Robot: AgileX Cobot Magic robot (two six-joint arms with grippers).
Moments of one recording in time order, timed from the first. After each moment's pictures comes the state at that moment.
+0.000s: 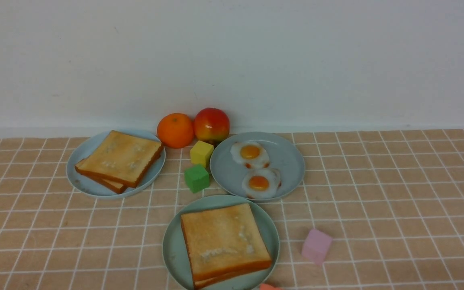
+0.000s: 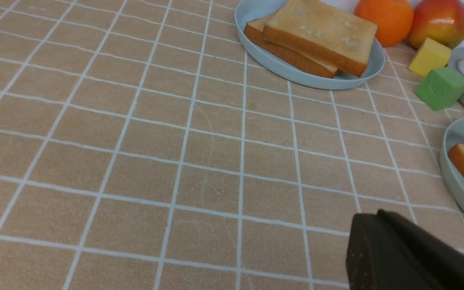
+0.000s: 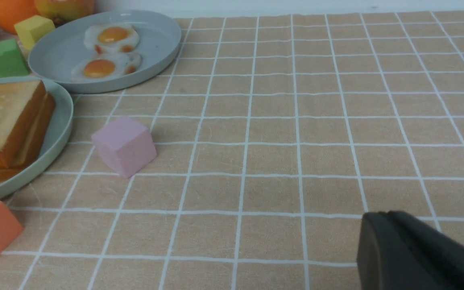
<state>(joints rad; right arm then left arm) 0.06 -0.01 0.01 0.17 0.39 -0.10 0.03 -0.01 0.03 -0.11 0.38 -0.14</state>
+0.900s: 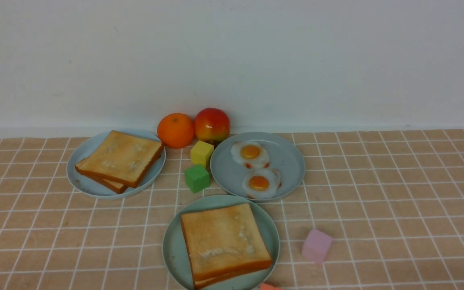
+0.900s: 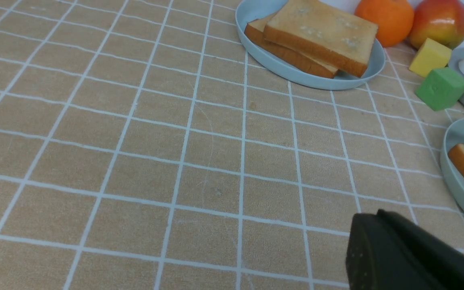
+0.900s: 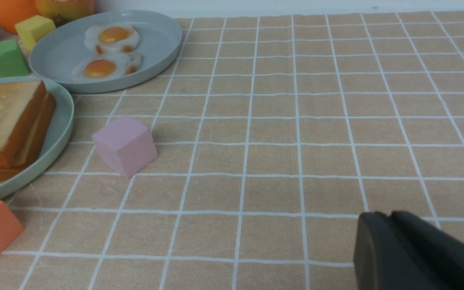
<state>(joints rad) 0.06 -0.01 0.01 0.17 0.39 -0.10 0.03 -0.01 0.03 -0.11 0.38 -0.14</state>
